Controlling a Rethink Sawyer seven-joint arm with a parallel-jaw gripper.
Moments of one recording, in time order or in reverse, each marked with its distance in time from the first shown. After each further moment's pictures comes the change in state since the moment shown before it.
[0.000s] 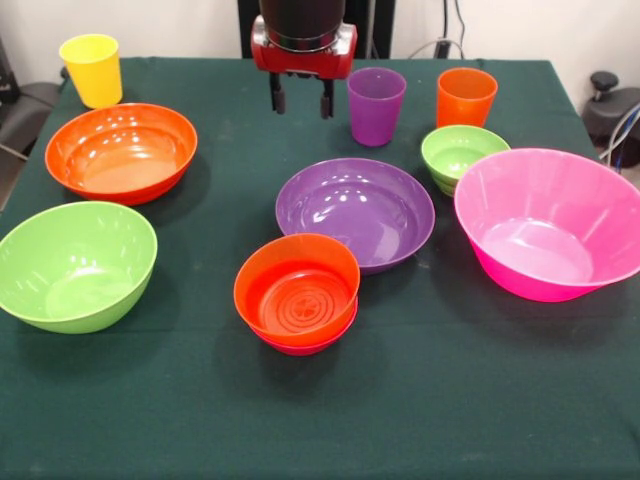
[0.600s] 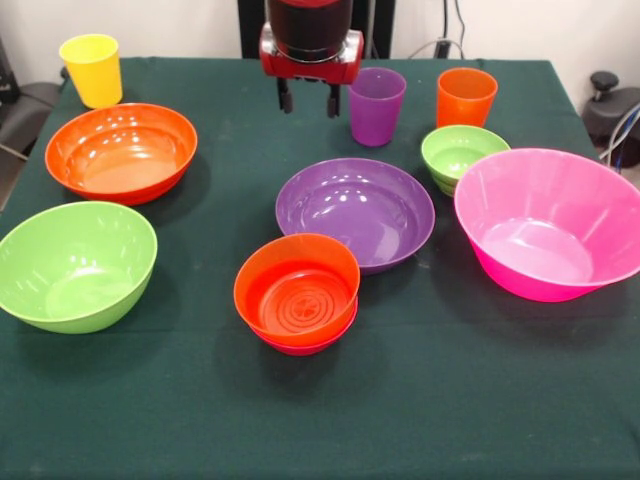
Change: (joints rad) arm 0.017 0.038 0.000 -0.042 0.000 0.084 0.000
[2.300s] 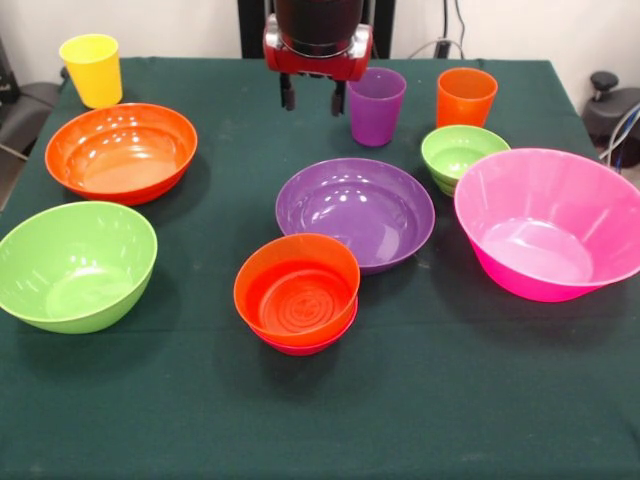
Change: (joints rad) arm 0.028 -0.021 0.004 -0.059 0.000 0.073 0.000
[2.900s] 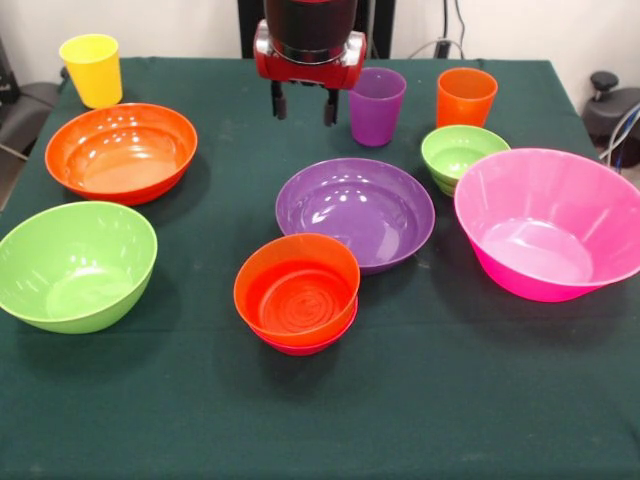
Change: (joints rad) arm 0.001 0.011 0.000 -0.062 0.000 0.018 0.000
